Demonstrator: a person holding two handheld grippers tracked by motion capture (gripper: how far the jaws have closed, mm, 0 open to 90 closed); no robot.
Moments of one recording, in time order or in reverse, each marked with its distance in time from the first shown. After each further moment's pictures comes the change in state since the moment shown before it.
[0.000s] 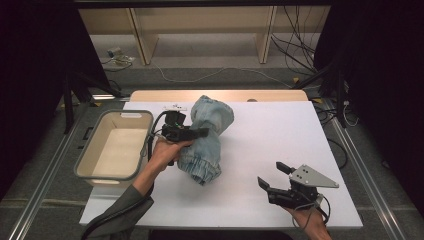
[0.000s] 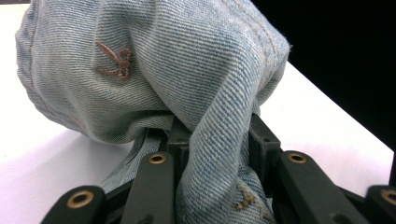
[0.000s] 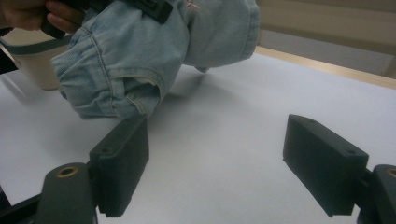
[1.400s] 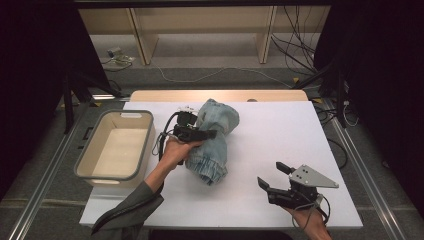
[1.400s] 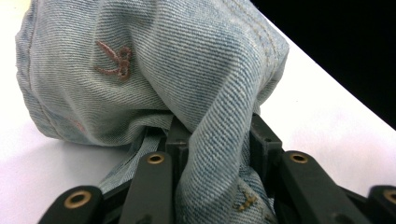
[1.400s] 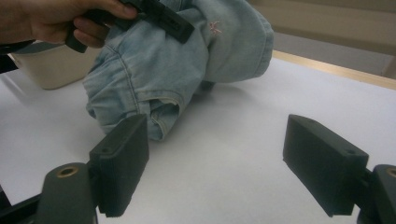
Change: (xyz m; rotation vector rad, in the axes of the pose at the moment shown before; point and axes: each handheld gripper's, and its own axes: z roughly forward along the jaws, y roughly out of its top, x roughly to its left) left arm -0.004 -0.001 0.034 0.045 0.032 0.007; right arm 0.001 0.000 0.000 0.001 -0.001 -0.001
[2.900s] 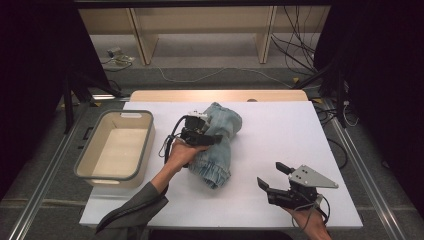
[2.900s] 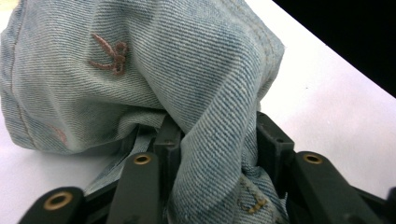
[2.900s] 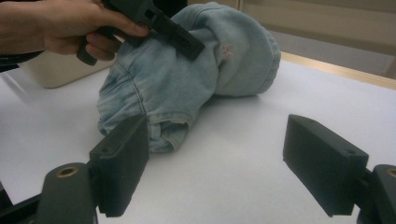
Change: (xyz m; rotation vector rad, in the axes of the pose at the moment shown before) left arm -0.008 -0.007 0.020 0.035 0.016 0.051; right arm 0.000 0.000 0.000 0.006 0.004 -0.008
